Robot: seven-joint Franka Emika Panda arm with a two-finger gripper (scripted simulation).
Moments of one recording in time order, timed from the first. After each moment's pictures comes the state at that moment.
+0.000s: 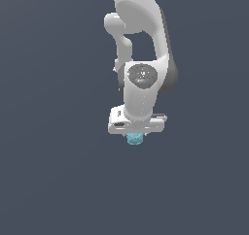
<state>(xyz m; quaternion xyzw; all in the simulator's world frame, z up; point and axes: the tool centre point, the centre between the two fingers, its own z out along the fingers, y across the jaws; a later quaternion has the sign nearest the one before) 0.060 0.041 0.148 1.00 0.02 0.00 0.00</state>
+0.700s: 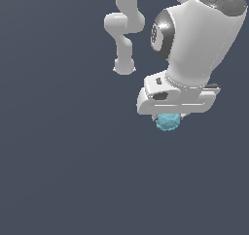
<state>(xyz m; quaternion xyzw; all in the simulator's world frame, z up) 0.068 0.136 0.278 1.00 0.02 0.00 0.00</state>
